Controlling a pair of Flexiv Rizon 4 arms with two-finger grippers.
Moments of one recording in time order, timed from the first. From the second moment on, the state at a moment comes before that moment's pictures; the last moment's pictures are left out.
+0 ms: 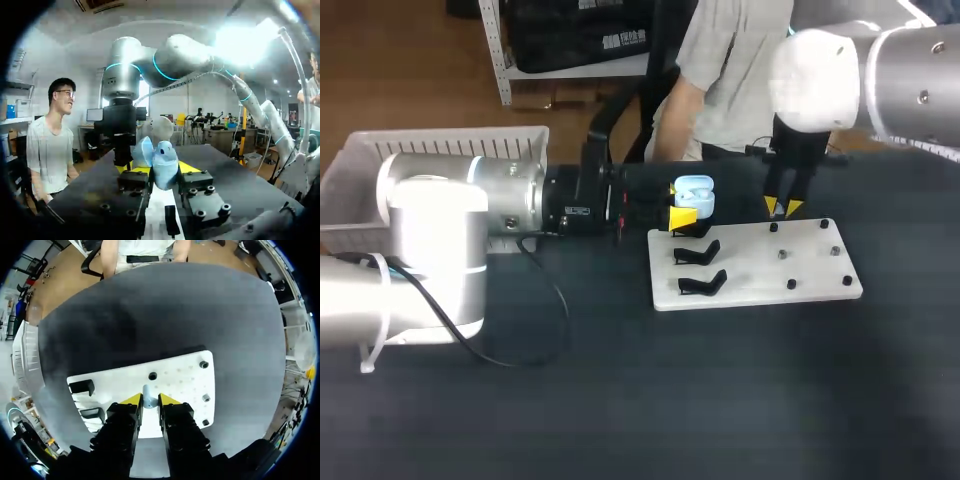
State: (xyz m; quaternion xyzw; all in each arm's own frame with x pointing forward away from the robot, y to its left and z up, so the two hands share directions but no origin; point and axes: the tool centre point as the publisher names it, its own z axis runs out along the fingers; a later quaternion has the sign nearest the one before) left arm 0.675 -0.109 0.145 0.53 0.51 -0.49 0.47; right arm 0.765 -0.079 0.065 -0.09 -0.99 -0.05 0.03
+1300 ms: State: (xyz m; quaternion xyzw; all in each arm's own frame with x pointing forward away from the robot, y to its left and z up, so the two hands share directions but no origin) left arm 0.675 -0.109 0.145 0.53 0.51 -0.49 0.47; right arm 0.694 -0.031 0.193 -0.23 -0.97 -0.01 0.00
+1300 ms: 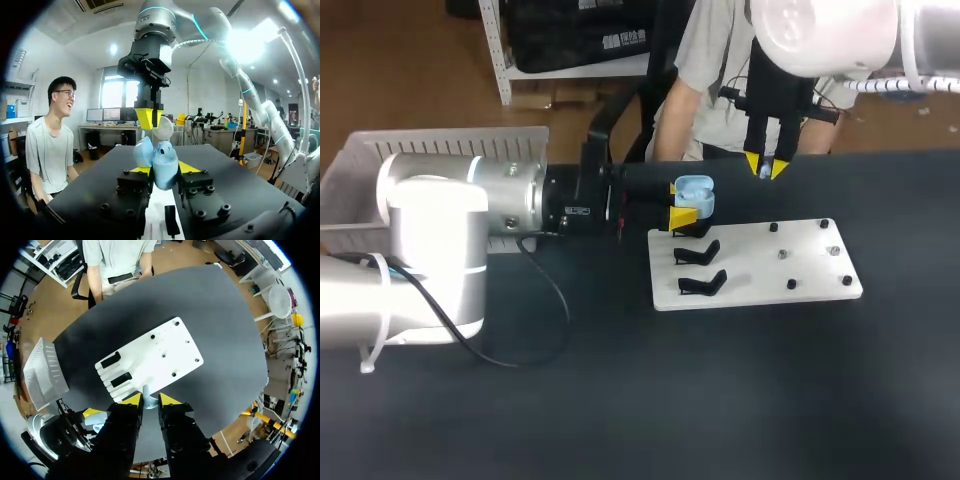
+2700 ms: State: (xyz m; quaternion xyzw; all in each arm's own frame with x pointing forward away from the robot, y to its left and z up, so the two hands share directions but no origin) left arm 0.675 -0.109 0.145 0.53 0.51 -0.49 0.47; right arm 0.664 0.028 0.215 -0.03 -1.00 0.05 0.01
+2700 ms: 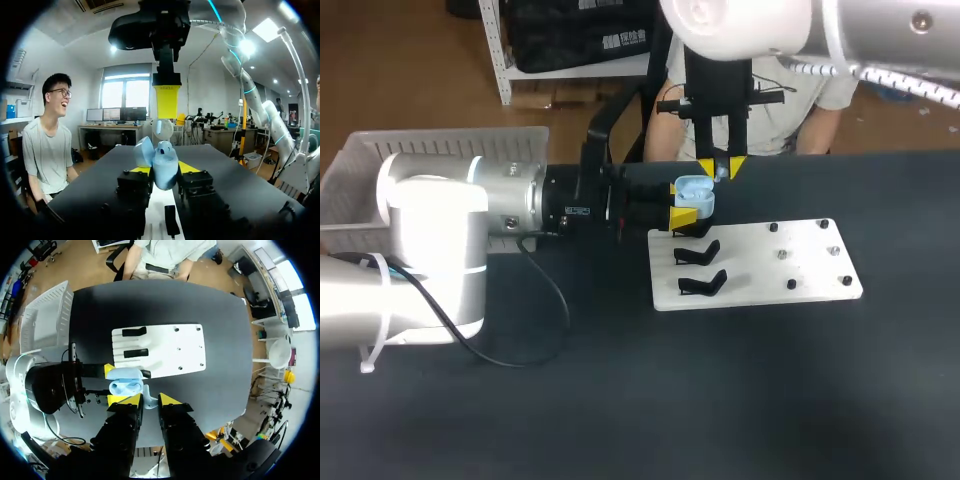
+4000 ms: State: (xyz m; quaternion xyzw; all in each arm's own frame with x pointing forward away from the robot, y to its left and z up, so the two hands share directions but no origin) left arm 0.675 -0.109 0.145 0.53 0.51 -0.49 0.47; right arm 0.661 0.034 0.217 0.01 -1.00 0.00 0.04
